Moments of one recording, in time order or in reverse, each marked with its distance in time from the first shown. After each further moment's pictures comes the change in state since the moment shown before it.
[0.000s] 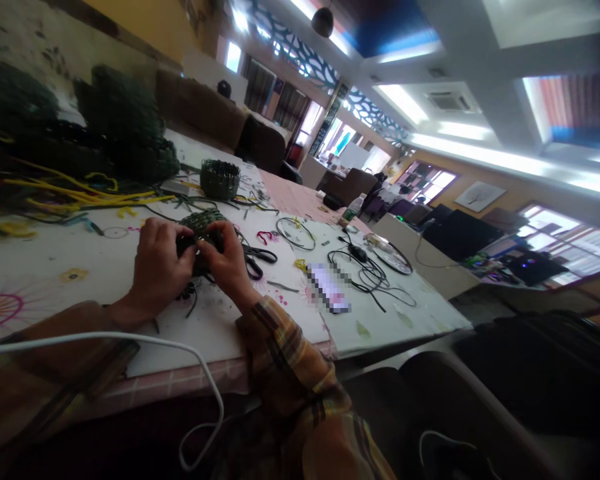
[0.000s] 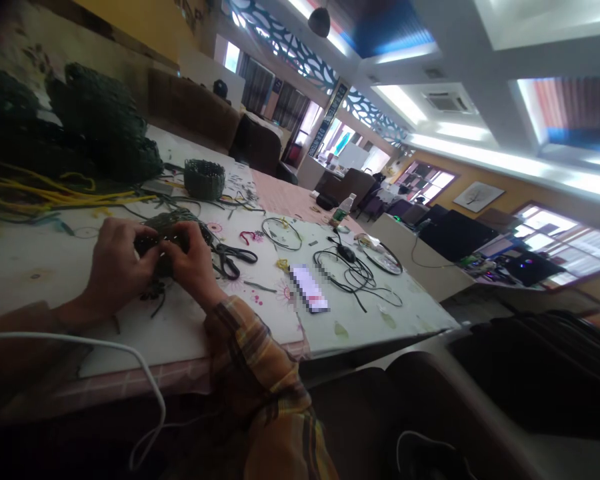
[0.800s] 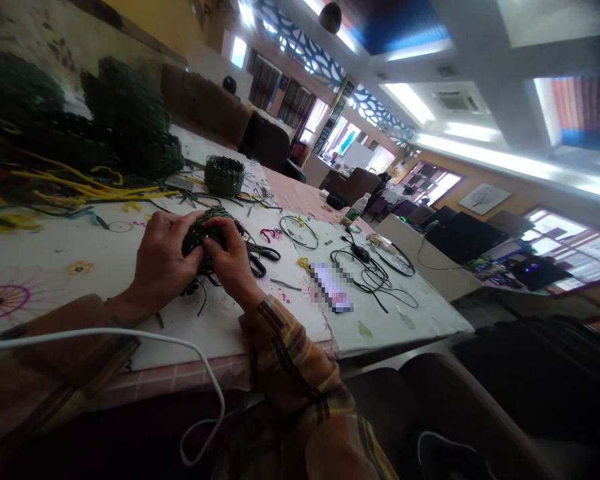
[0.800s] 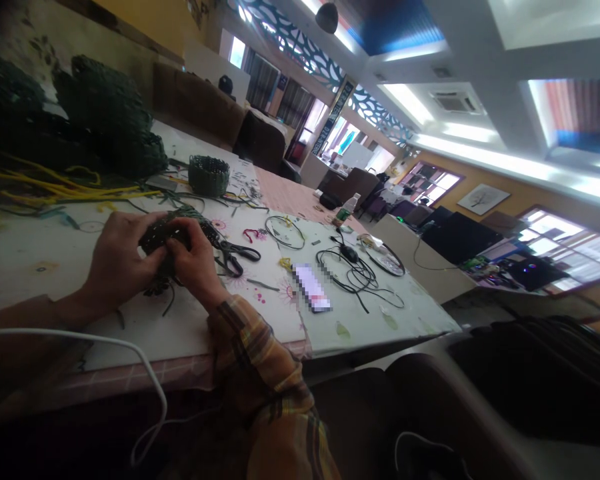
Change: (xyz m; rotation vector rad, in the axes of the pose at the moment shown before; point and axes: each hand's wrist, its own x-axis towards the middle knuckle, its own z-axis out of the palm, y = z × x) left_hand 0.001 0.005 -0.012 -0.009 -0.098 0.021; right_hand -0.004 -0.014 0.003 0.012 -0.016 -0.005
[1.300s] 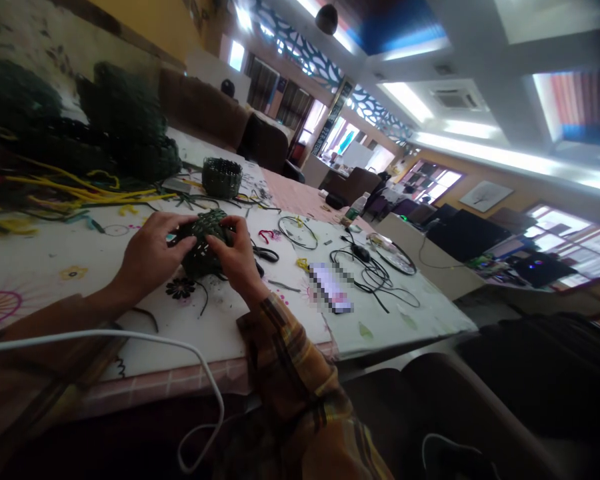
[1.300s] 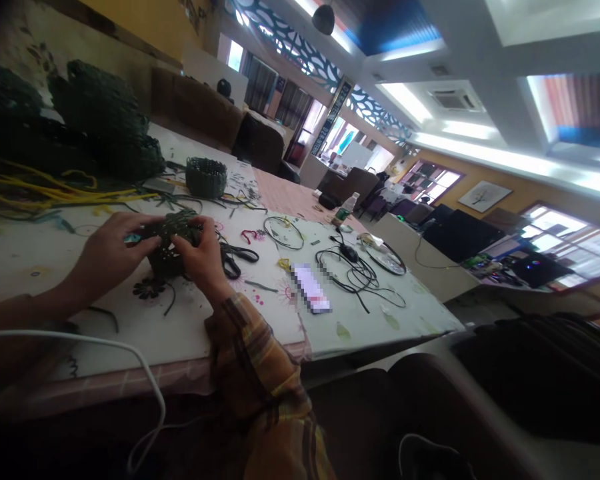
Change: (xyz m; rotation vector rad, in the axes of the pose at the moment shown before) left_hand 0.017 -0.016 -0.004 -0.150 -0.095 -0.132; right_hand 0.009 0.016 -0.013 0.153 0.027 0.195
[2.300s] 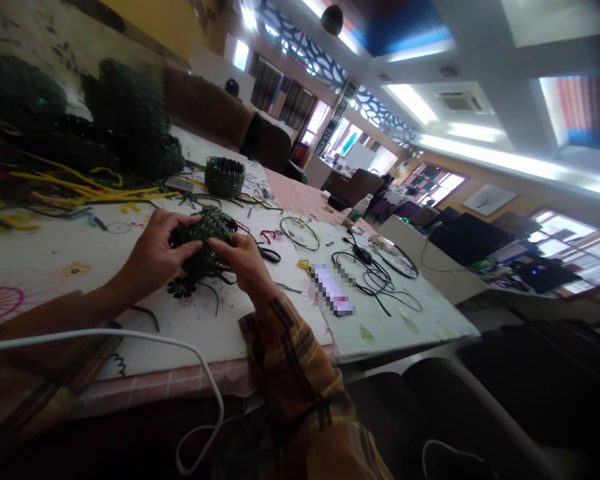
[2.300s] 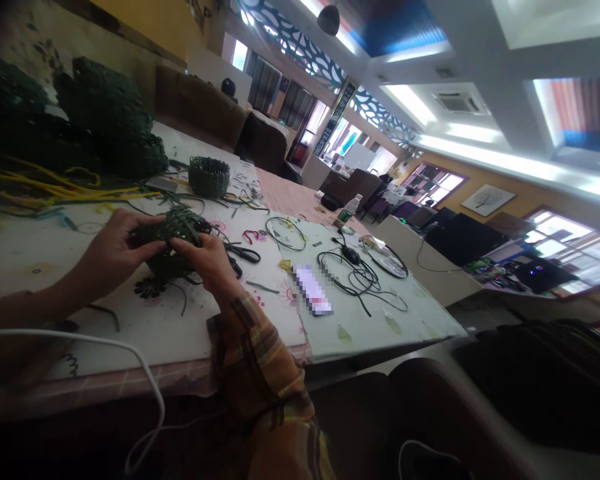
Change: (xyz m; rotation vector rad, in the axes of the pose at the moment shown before) left_hand -0.003 -0.005 -0.001 -0.121 -0.013 0.038; right_hand -0.008 -0.025 -0.007 0.149 -0.115 0.277
